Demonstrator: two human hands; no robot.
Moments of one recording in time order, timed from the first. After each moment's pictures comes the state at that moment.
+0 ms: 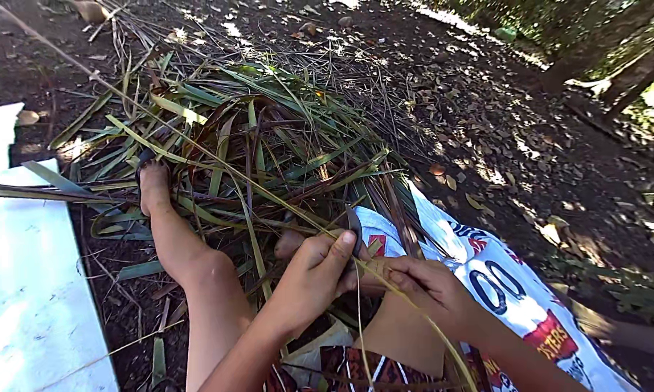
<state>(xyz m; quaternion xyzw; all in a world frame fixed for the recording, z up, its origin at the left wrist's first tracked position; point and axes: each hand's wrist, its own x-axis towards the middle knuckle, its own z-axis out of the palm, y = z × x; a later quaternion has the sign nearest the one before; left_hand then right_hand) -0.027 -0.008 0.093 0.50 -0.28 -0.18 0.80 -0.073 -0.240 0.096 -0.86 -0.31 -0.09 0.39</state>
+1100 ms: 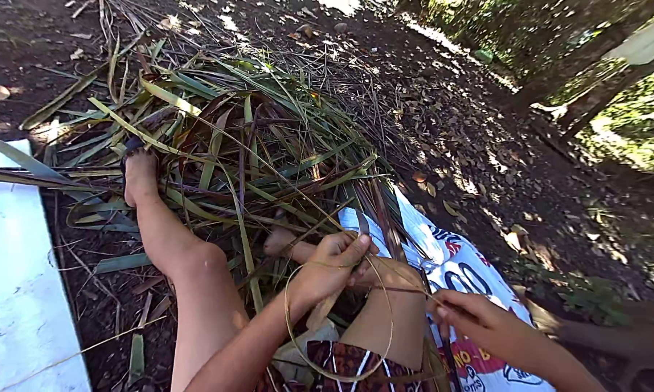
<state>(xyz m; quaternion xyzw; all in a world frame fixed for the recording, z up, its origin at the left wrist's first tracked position) -0.020 -0.041 0.068 0.46 -0.23 -0.29 0.81 -0.133 -0.316 0.128 -0.92 -0.03 0.21 0.32</state>
